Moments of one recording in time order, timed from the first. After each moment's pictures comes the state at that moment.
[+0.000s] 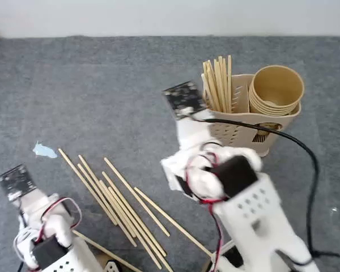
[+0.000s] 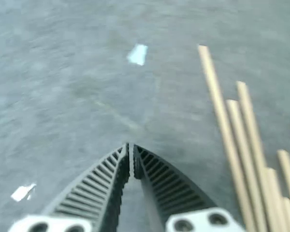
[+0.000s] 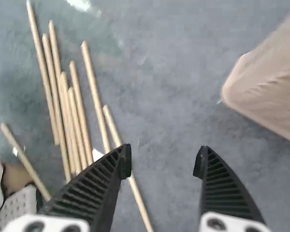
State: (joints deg) left arm -41.5 -103.3 91.6 74.7 7.9; right arm -39.3 -34.9 16.3 89.2 -10.1
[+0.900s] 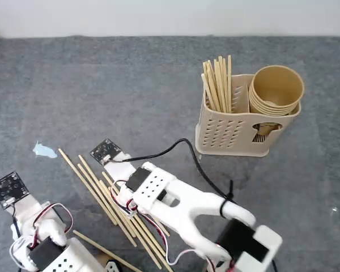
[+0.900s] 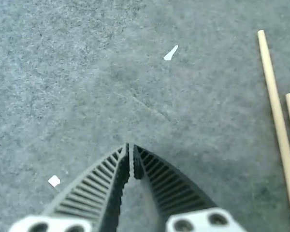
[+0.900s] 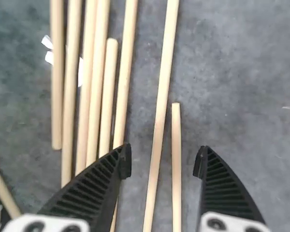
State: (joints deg) left arm -49.2 -103.3 95.0 73.1 1.0; right arm -57.1 2.5 30.3 56.0 -10.2
